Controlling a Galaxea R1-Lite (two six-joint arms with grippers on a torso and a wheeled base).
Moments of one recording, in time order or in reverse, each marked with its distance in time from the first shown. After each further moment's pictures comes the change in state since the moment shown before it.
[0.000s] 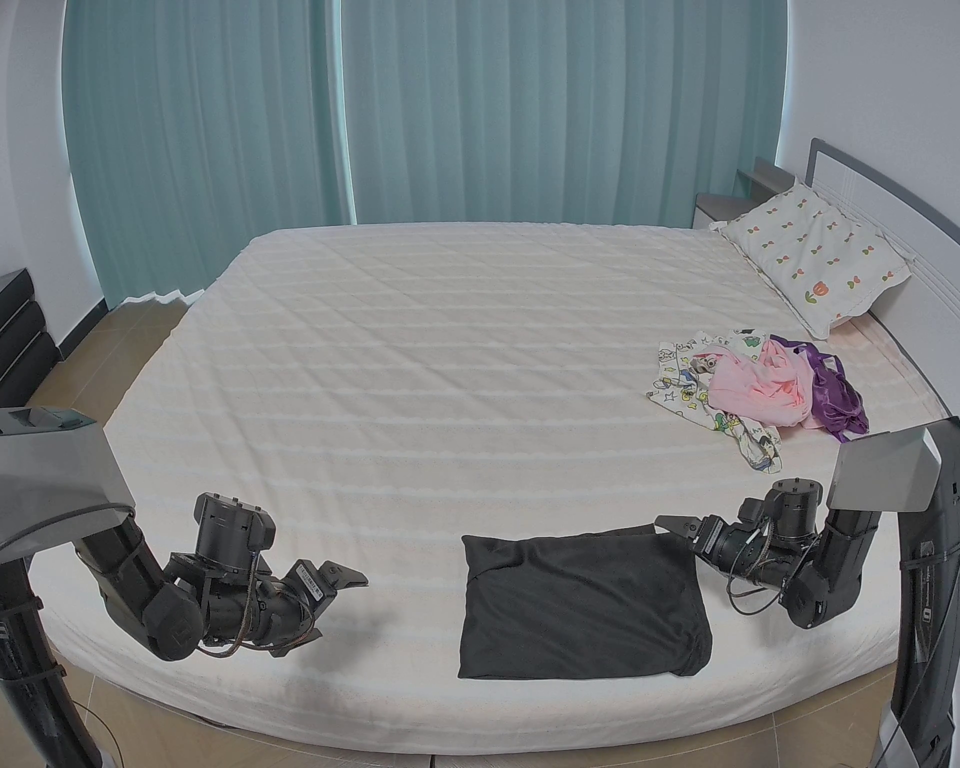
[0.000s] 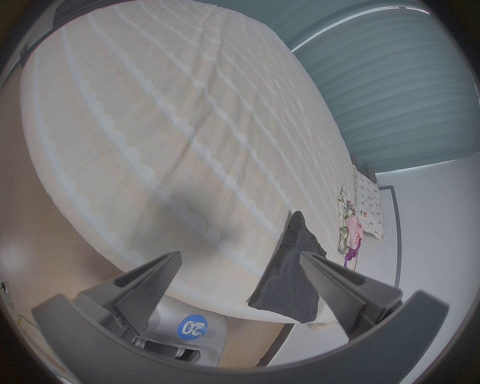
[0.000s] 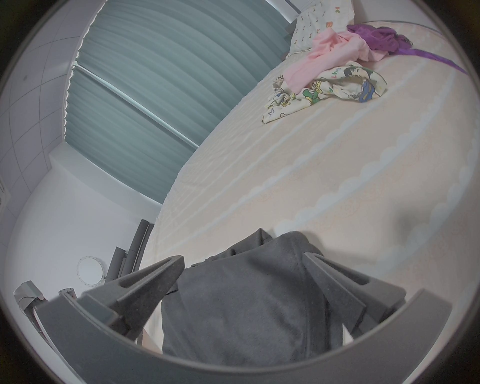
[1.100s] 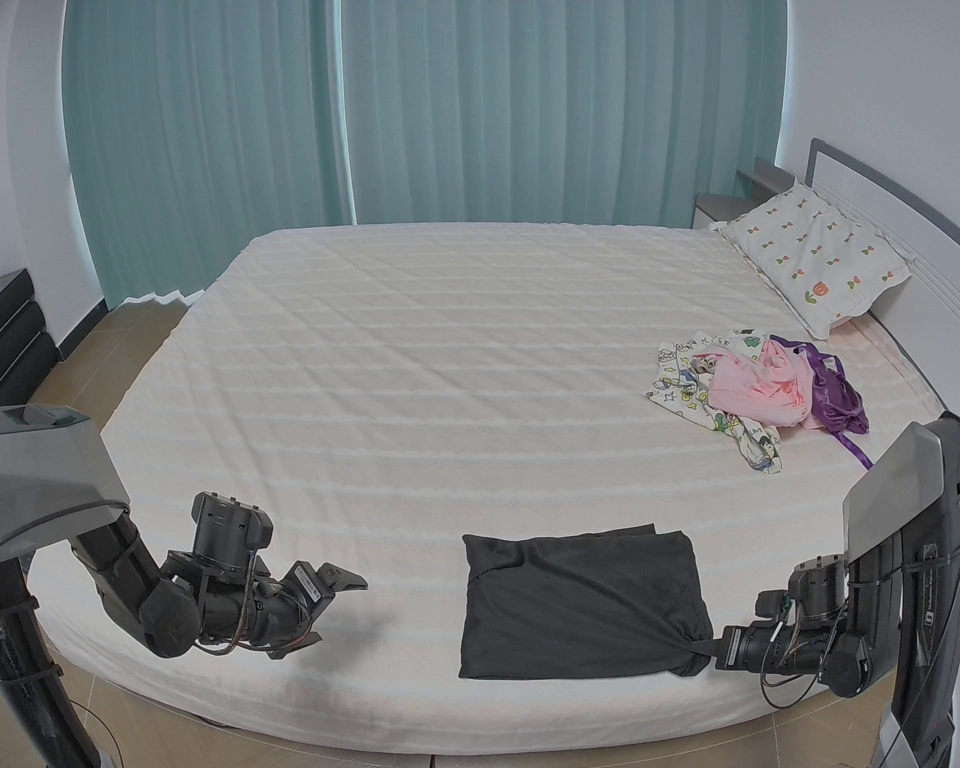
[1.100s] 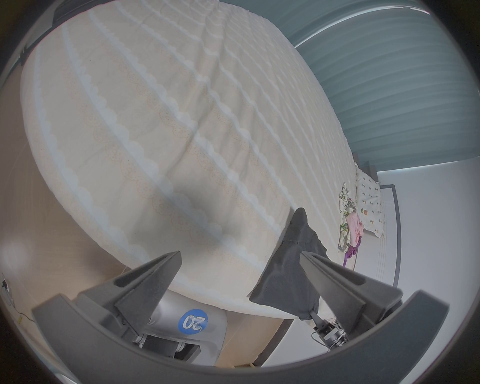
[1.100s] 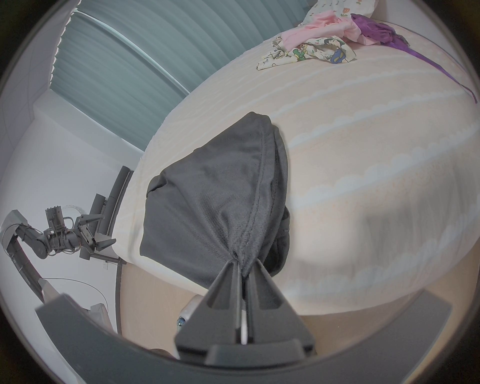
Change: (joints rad) left arm 0.008 -0.012 -0.005 0.041 -0.029 0.000; right arm 0.039 -0.028 0.540 -0.162 0.000 -0.264
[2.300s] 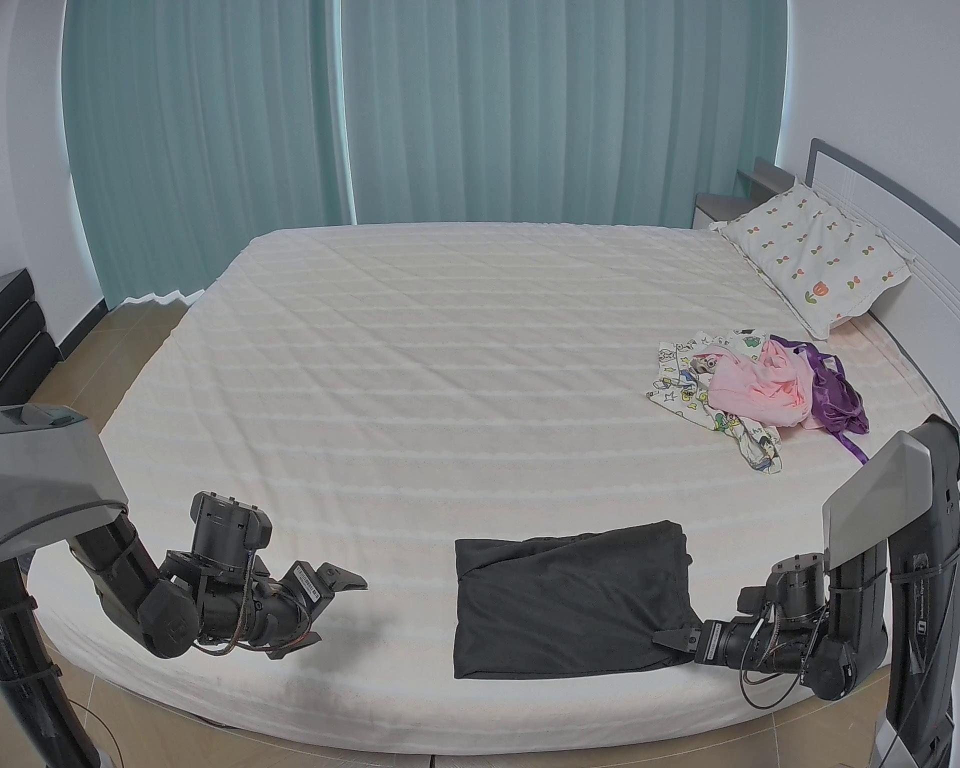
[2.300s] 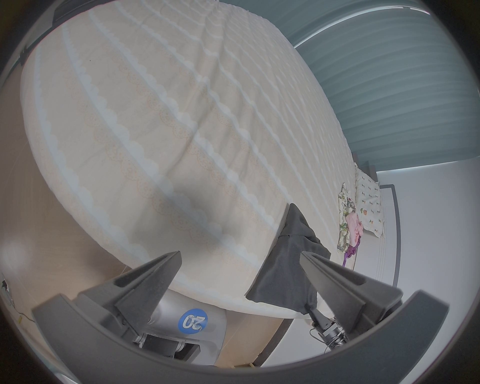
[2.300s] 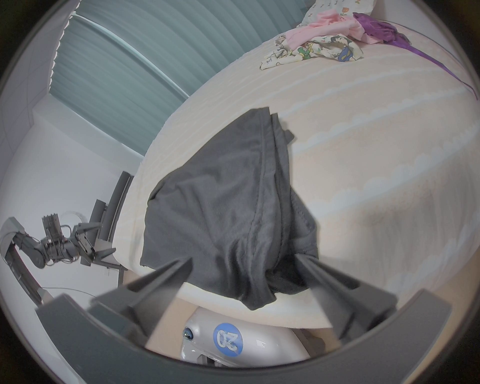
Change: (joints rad) left arm 0.000 -0.005 0.003 0.000 -0.001 0.000; right arm 0.086 0.015 -0.066 0.000 -0.071 0.099
